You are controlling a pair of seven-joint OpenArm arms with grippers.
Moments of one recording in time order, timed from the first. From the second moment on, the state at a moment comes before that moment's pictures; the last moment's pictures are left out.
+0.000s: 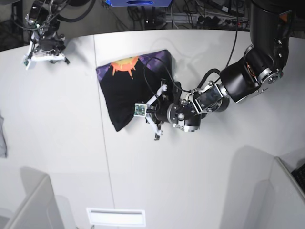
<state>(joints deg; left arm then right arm) -36.0 -19.3 69.8 63.0 -6.1 -38.8 11.3 -29.0 -1.6 28.1 109.1 27.4 -9.9 -46.1</state>
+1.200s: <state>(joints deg) -42.0 -9.6 77.8 49.8 -0.8 -38.8 -2.9 -25.9 0.1 6.8 102.5 14.6 -9.6 -39.9</state>
